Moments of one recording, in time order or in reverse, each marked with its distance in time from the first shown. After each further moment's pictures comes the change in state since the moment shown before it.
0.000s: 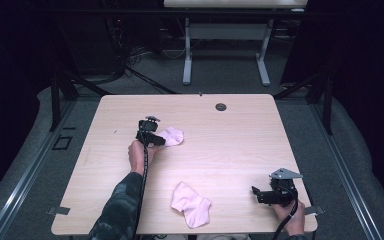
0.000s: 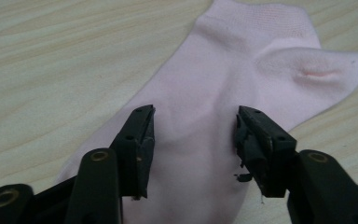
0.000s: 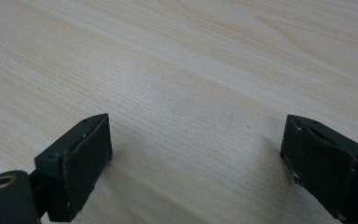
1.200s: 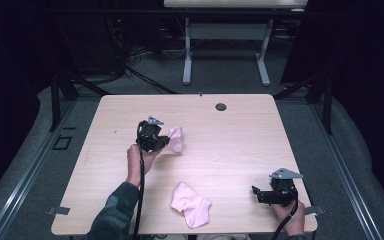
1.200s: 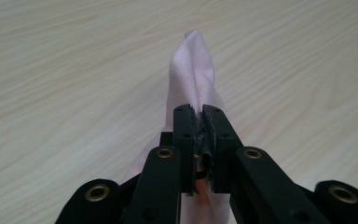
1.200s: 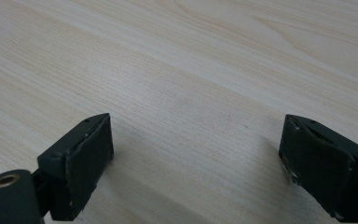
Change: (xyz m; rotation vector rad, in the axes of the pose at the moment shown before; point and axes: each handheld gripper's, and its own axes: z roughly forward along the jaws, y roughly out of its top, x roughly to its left) left arm -0.043 -0.018 -0.080 -0.227 -0.198 0.183; right arm 0.000 0.000 0.000 -0.007 -0.005 0.011
